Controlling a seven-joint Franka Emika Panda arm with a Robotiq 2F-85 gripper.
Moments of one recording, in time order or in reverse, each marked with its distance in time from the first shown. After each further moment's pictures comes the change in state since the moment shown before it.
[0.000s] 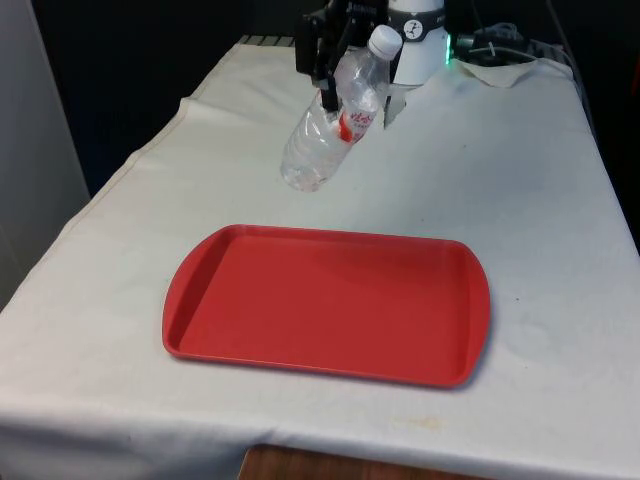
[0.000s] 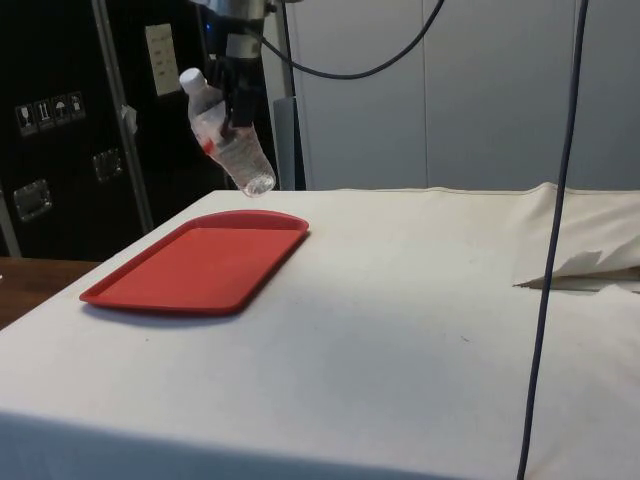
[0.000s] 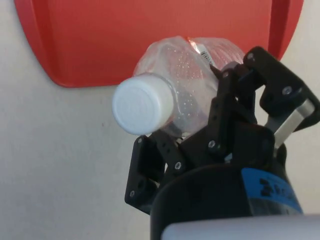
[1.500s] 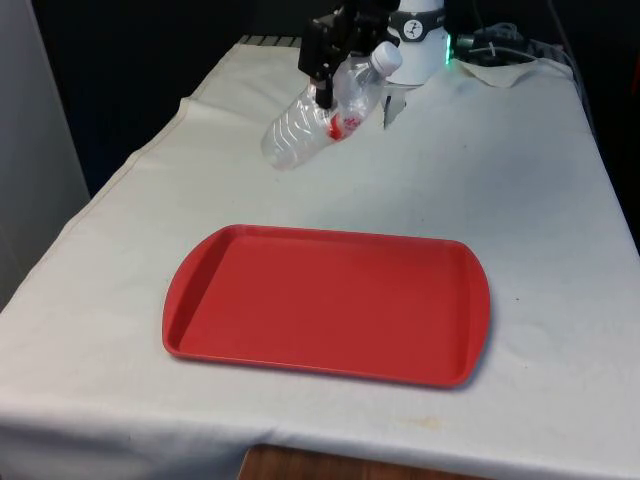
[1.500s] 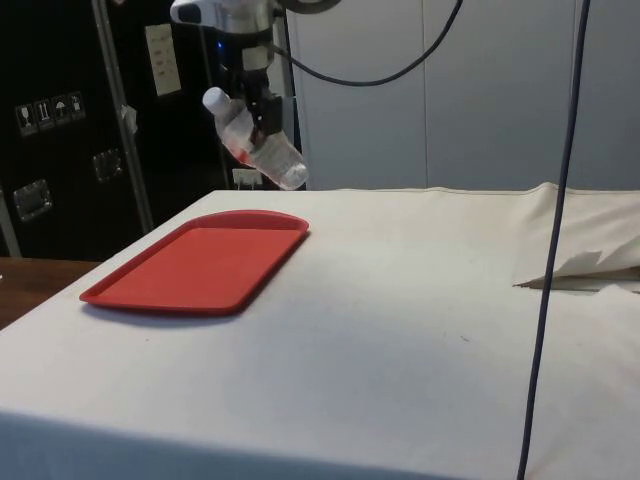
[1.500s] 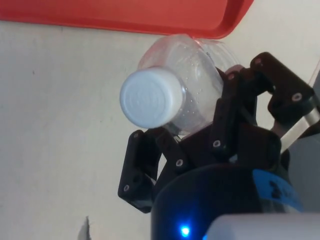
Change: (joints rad) arm 0.011 -0.014 0.020 -0.005 -0.315 -0.175 0.128
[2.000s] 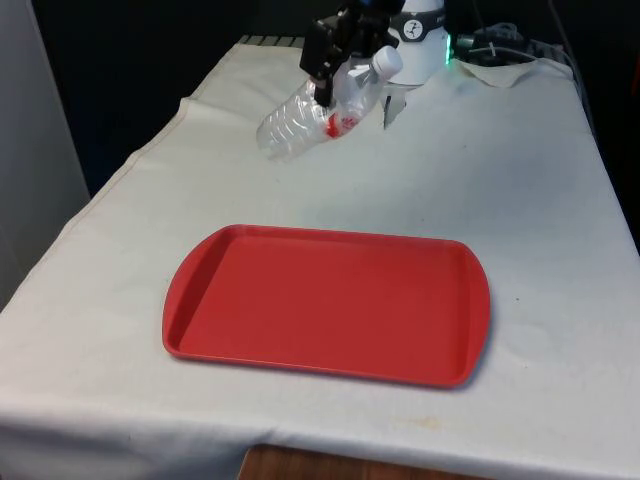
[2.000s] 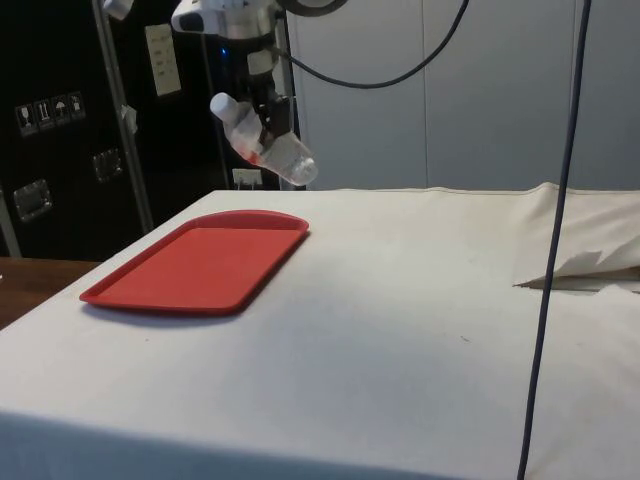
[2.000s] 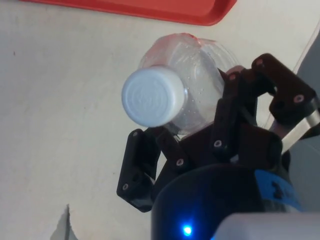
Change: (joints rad) arm 0.004 -0.002 0.014 0.000 -0.077 -0.061 0.025
